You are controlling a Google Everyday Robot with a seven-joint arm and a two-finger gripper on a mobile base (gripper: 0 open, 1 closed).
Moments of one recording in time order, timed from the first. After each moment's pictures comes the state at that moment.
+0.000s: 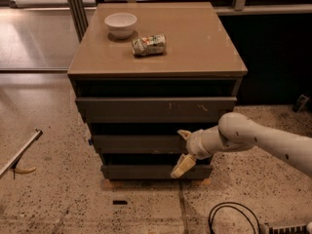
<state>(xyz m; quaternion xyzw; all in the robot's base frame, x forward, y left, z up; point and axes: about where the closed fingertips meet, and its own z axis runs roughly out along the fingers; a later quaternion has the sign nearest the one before) 0.566 -0.080 0.541 -0.58 0.72 0.24 0.31</state>
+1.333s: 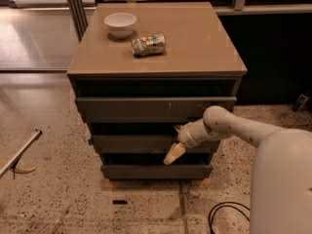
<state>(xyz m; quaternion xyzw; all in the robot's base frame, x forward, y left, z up) 0.650 -0.073 0.472 -0.55 0.75 0.24 0.29</state>
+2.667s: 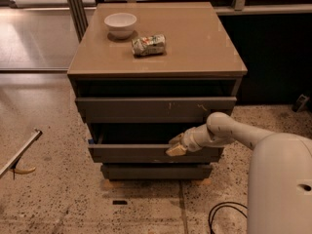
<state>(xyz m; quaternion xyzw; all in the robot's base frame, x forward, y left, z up) 0.659 -0.085 0.438 -0.52 0.77 0.25 0.28</state>
